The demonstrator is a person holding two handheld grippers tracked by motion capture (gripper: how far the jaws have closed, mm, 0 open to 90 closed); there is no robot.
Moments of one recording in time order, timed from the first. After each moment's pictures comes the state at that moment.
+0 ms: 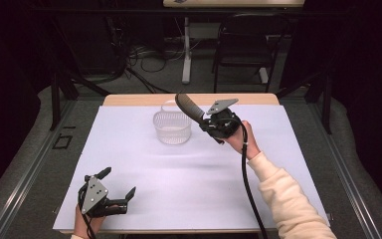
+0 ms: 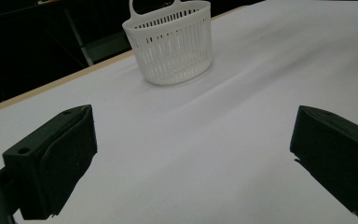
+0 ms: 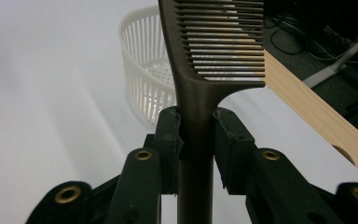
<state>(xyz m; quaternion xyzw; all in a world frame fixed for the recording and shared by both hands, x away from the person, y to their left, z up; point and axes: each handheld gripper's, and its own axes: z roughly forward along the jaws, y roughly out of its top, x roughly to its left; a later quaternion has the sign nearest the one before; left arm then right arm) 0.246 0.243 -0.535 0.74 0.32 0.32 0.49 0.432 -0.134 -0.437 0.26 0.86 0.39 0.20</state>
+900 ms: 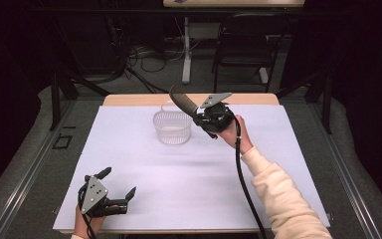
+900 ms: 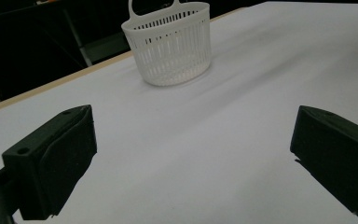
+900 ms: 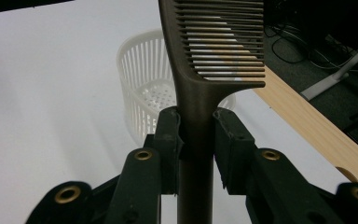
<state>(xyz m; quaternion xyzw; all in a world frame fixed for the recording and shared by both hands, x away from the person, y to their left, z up) 0.246 0.243 -0.535 0.74 0.32 0.32 0.49 0.447 -0.117 -0.430 0.25 0.86 0.40 0.20</state>
